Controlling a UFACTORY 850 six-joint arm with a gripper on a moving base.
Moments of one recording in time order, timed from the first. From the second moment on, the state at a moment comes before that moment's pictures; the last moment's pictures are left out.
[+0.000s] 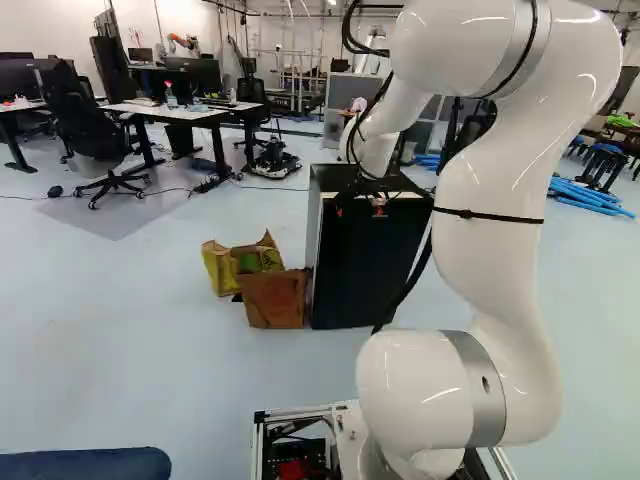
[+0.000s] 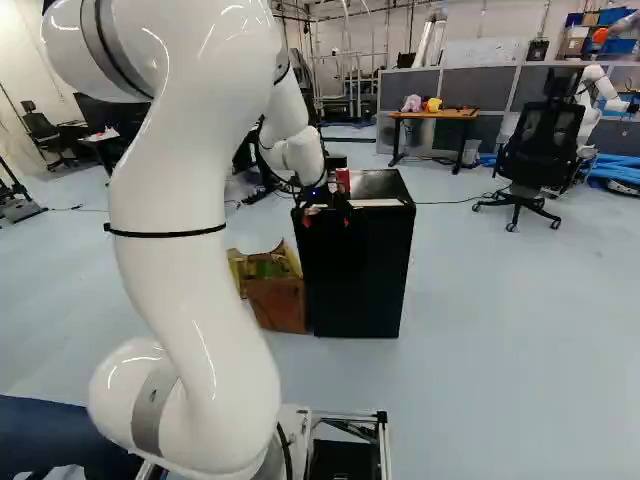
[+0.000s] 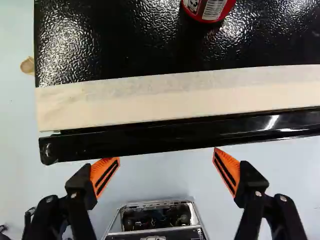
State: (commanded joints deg) arm -7.4 -23.0 -63.5 -2.9 -18.9 0.0
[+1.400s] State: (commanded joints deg) arm -8.7 -7.0 -43.9 -2.9 -7.3 0.0
